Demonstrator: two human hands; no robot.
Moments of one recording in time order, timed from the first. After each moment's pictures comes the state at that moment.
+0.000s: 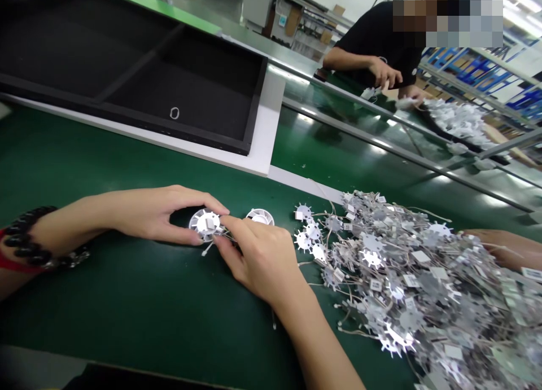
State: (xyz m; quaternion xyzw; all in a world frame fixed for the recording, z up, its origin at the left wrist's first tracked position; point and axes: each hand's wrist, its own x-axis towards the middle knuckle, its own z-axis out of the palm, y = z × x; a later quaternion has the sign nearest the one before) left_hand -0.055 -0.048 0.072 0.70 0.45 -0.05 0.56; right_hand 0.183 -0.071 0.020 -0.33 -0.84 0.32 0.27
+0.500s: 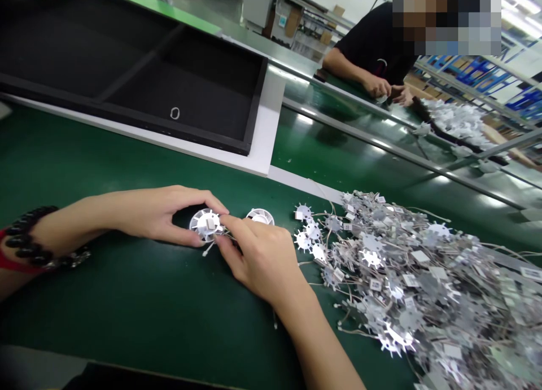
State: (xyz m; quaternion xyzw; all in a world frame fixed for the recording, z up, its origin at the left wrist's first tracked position) left_hand -0.055 -0.050 0.070 0.69 0.47 -0.06 0.56; right_hand 0.183 -0.070 0.020 -0.34 -0.85 0.31 0.26
